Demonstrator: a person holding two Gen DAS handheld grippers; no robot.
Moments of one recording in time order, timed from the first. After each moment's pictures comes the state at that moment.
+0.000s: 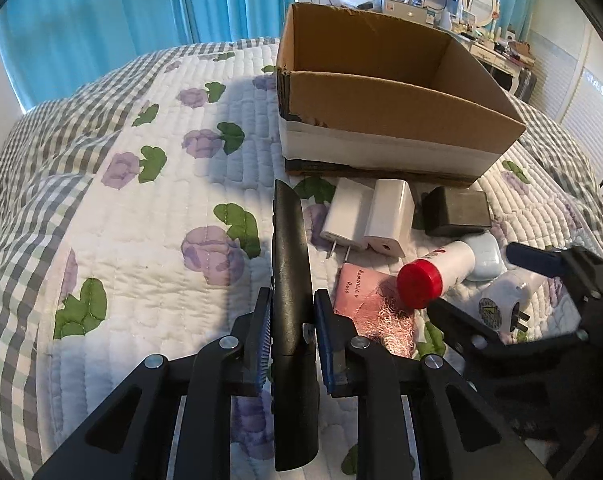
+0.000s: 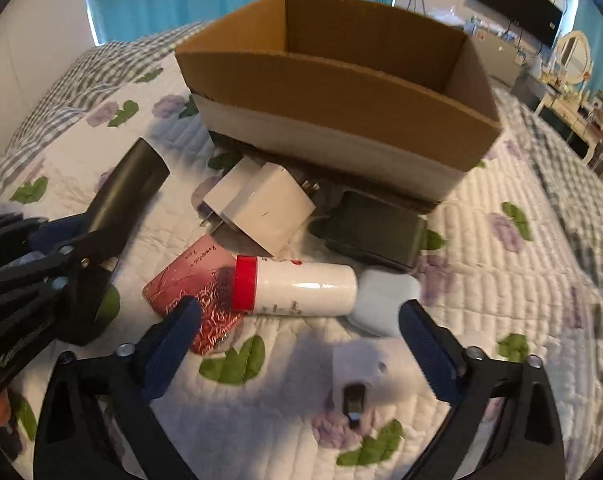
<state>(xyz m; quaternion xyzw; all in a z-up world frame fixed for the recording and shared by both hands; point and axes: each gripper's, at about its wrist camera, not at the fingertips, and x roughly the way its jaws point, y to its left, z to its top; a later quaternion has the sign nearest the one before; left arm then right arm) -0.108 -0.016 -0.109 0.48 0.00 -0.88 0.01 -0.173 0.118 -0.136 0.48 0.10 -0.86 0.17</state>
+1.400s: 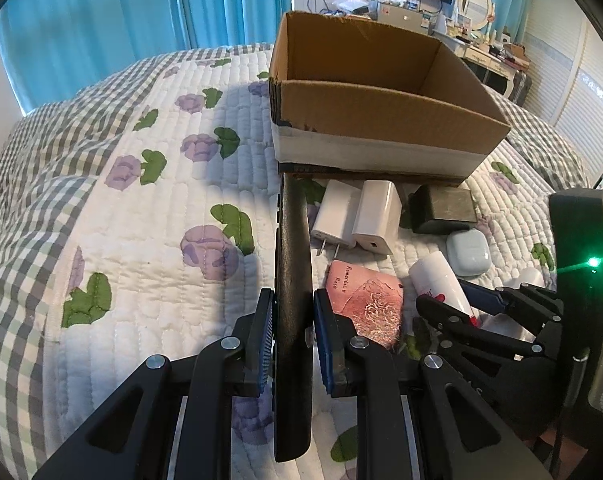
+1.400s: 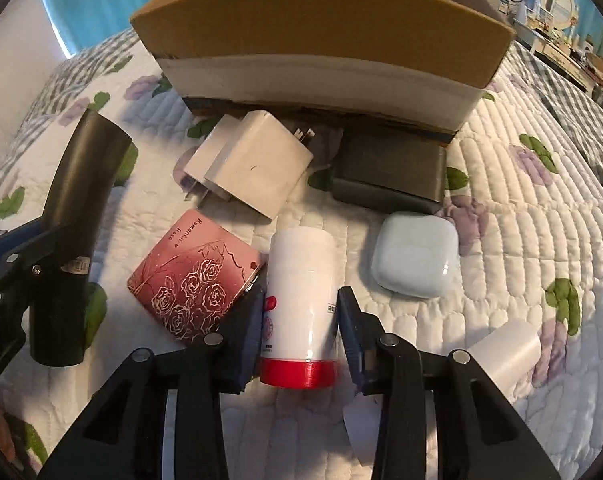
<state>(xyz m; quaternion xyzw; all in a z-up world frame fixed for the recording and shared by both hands) -0.095 -0.010 -0.097 0.47 0.00 -0.88 0.00 -0.188 0.113 -0.167 0.52 0.04 -0.84 0.14</state>
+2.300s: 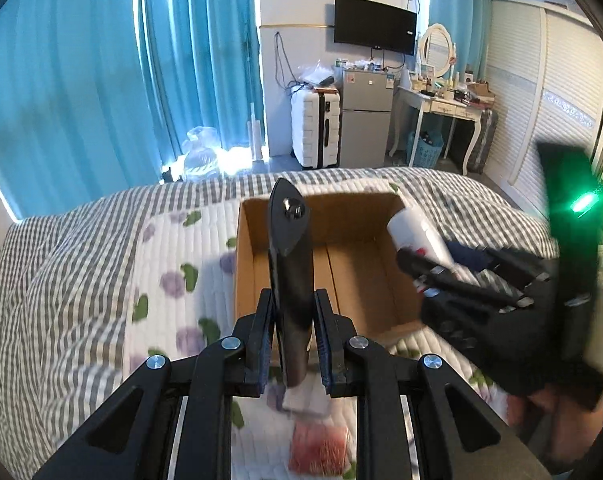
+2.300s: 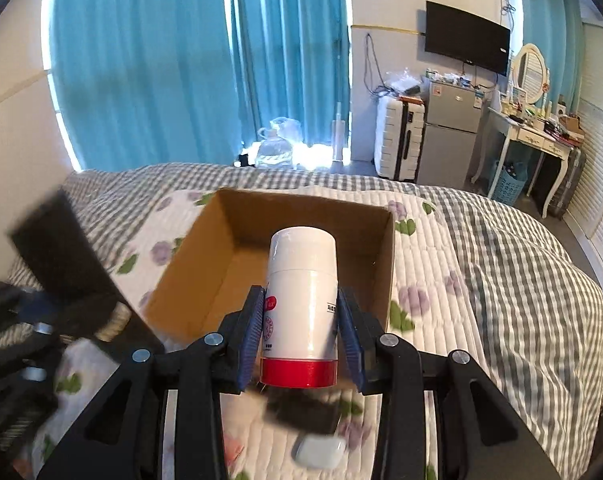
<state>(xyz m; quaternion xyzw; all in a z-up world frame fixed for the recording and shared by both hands) -0.192 0.023 0.048 0.37 -0.03 -0.93 -0.04 -0.275 0.147 0.006 0.36 0.02 -0.93 0.13</state>
